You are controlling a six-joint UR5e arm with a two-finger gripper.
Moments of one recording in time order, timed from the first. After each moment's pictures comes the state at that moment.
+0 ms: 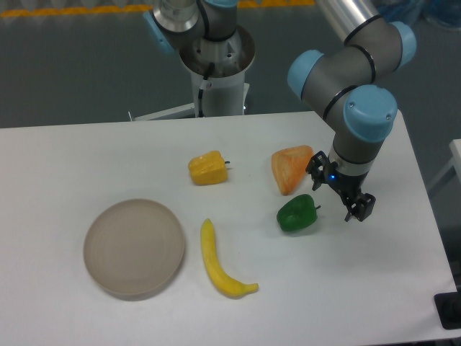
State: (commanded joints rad) arm 2.36 -1.95 -1.47 -1.22 1.55 1.48
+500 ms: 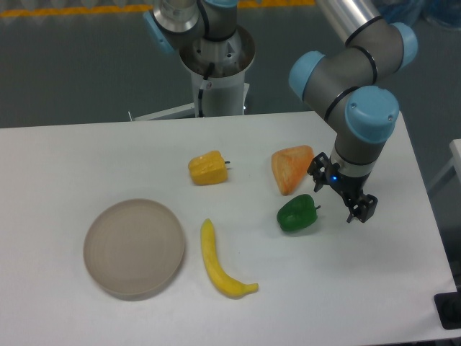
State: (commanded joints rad) arm 2.37 -1.96 -1.47 -1.22 1.56 1.47
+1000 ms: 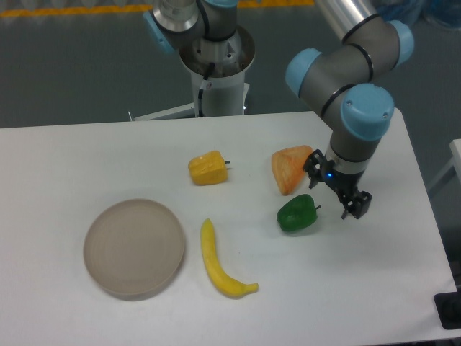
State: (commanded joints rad) arm 2.33 -1.84 -1.61 -1.23 1.54 1.46
